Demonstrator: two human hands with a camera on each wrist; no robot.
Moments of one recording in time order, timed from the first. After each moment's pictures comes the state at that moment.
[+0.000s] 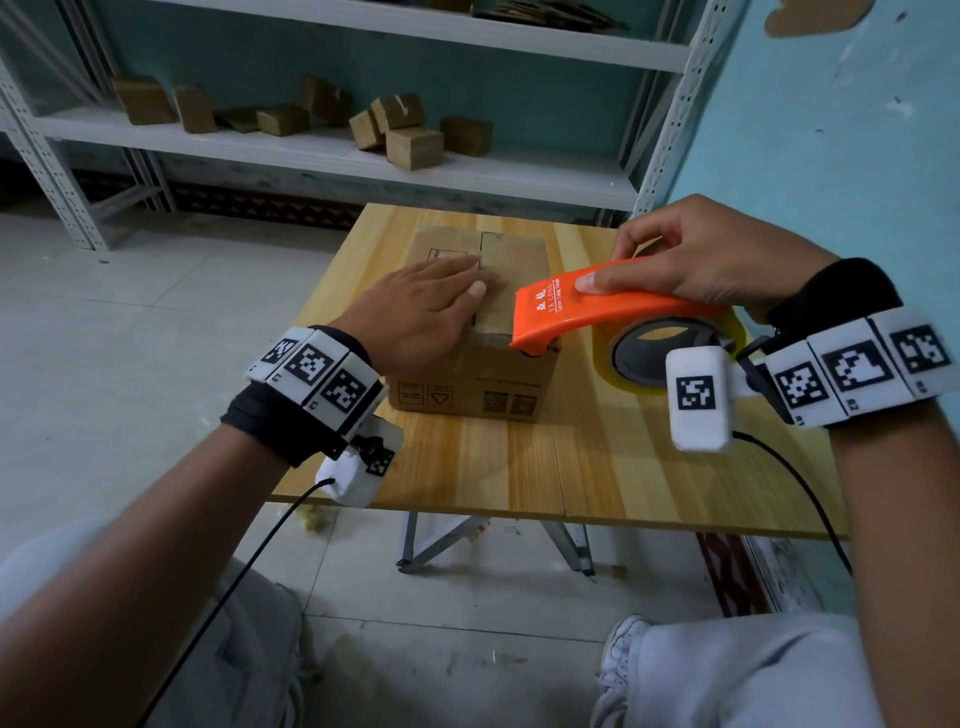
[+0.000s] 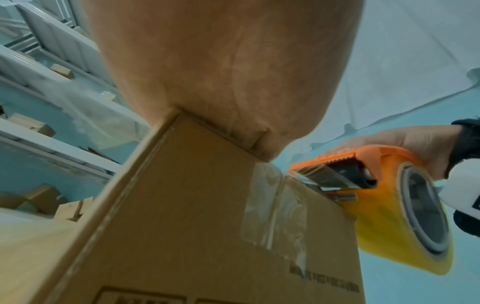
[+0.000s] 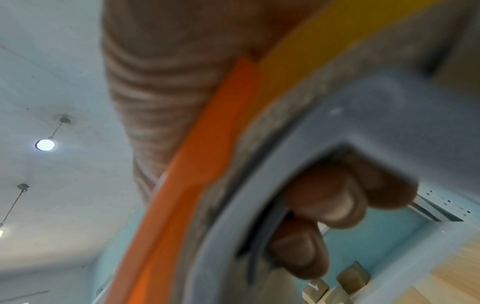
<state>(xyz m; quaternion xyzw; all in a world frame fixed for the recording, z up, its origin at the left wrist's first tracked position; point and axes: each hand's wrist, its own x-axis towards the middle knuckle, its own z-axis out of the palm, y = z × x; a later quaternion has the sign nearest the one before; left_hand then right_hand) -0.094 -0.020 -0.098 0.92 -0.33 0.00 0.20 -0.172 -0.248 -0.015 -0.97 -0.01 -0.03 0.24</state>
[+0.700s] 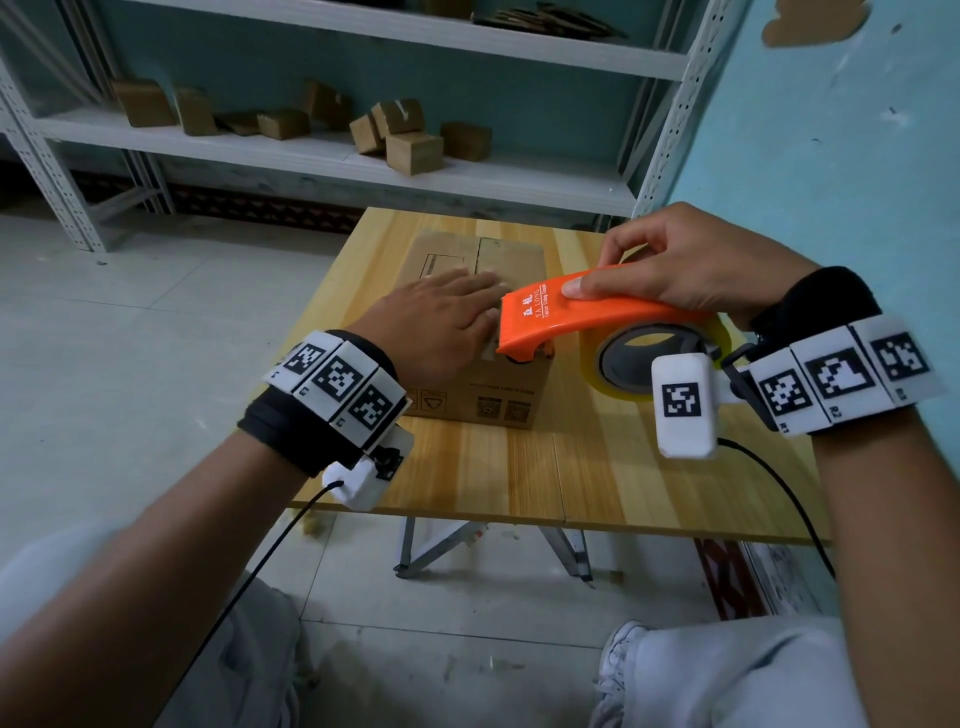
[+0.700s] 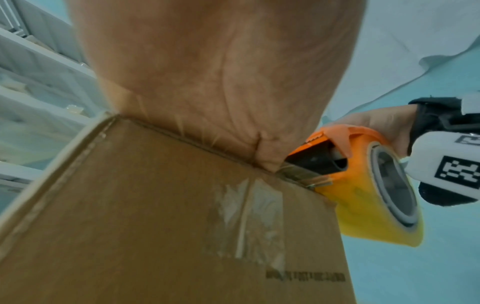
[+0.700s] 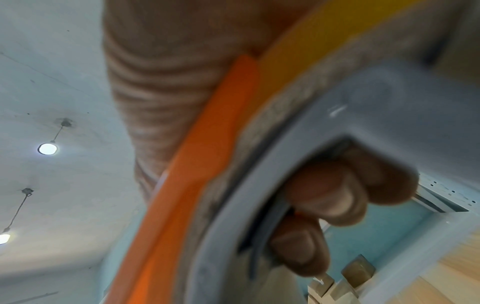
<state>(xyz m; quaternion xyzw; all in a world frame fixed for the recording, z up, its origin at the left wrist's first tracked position) -0.097 -0.025 -0.095 0.89 -0.45 0.03 0.01 -0.168 -0.240 -0.017 -0.97 -0.02 -0.03 0.24</state>
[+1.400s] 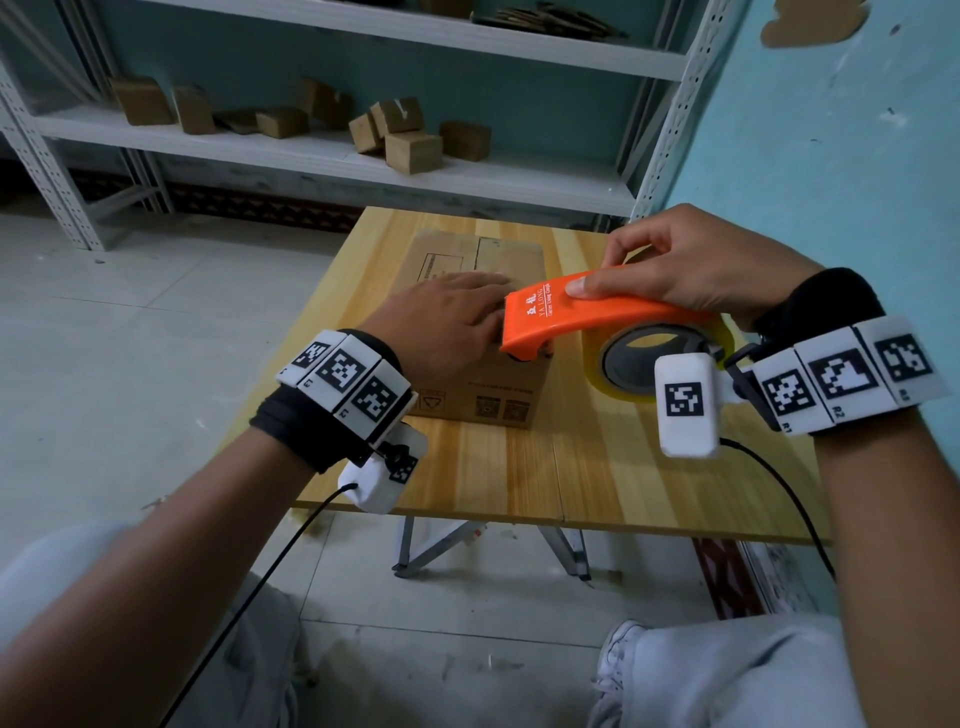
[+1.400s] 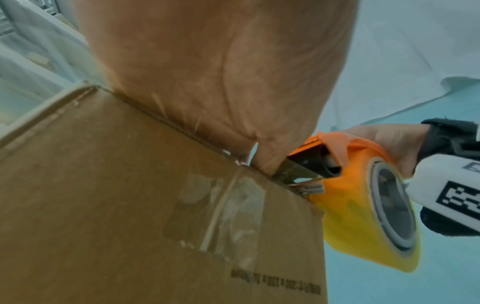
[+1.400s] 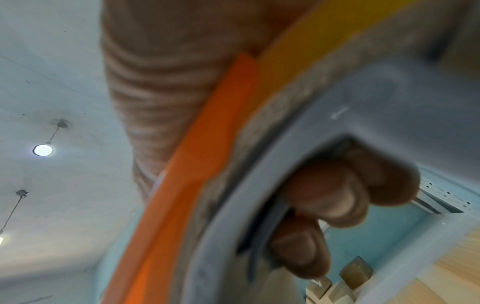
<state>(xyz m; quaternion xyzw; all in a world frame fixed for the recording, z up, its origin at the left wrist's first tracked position) -0.098 -0.037 -0.098 0.92 -0.37 0.00 0.15 -0.166 -0.246 -0.018 -0.97 -0.02 -0.02 0.24</state>
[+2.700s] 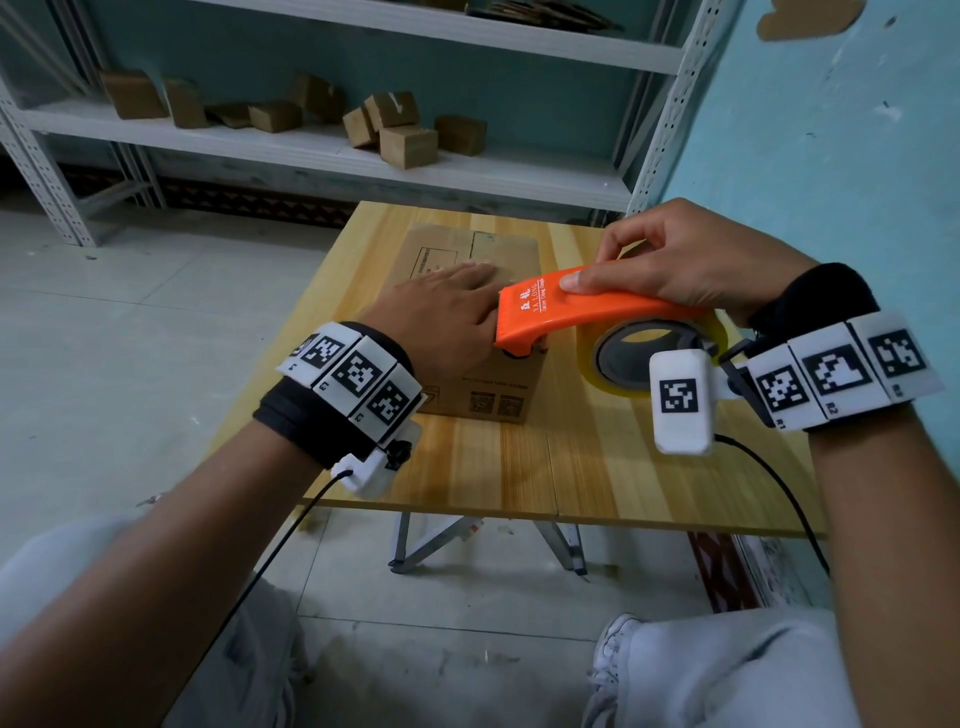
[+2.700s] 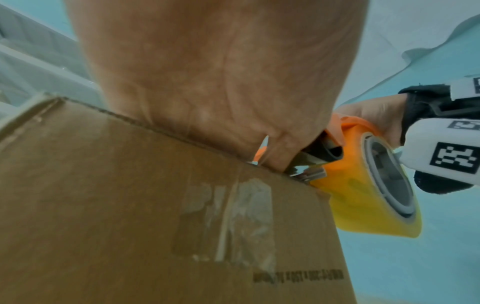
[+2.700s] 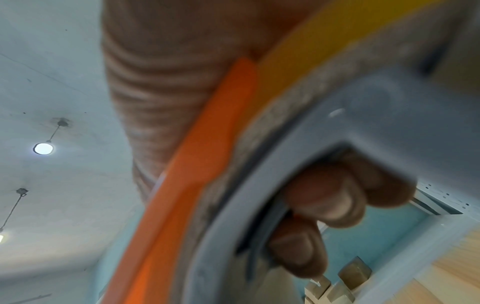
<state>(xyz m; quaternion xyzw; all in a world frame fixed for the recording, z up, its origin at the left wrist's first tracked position) -0.096 -0.041 -0.100 0.92 -0.39 0.02 0.05 -0.170 -0.245 -0.019 -0.97 -0.02 -0.03 0.25</state>
